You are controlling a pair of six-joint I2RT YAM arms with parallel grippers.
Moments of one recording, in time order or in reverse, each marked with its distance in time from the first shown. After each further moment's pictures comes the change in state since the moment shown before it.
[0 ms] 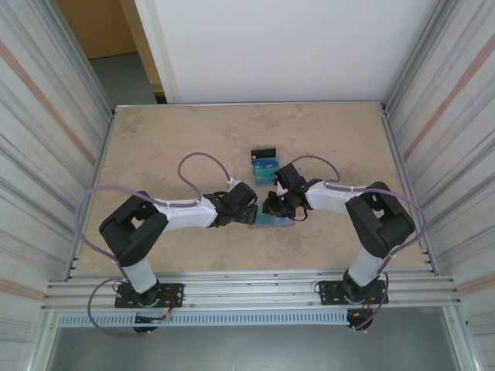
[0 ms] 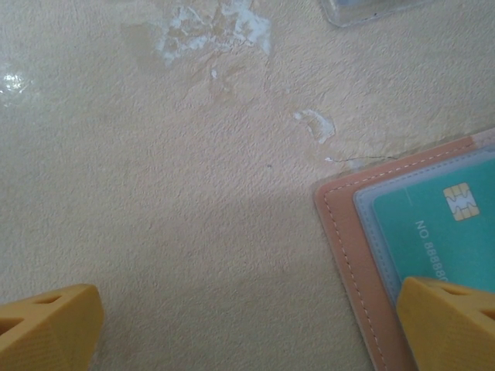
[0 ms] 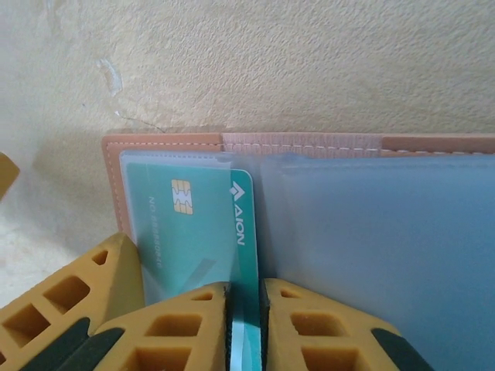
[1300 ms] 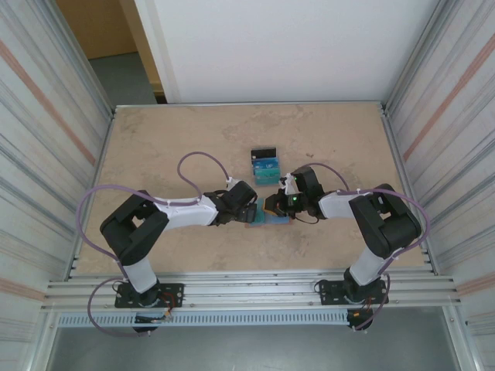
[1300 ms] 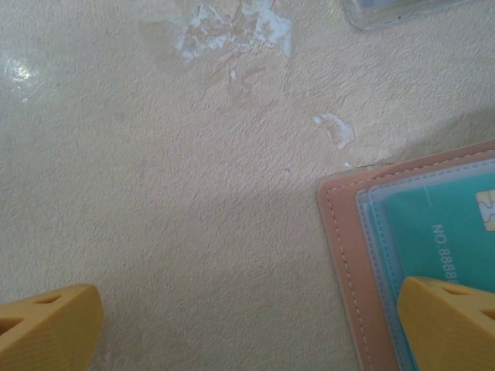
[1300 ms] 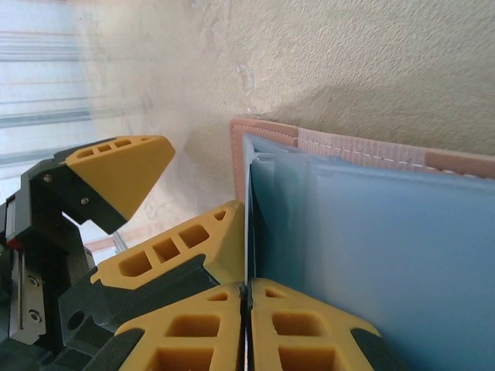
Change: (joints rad) left arm 0.007 0.008 0.015 -0.028 -0.001 -0.019; right arm -0.120 -0.029 -0.211 0.463 -0.359 0.141
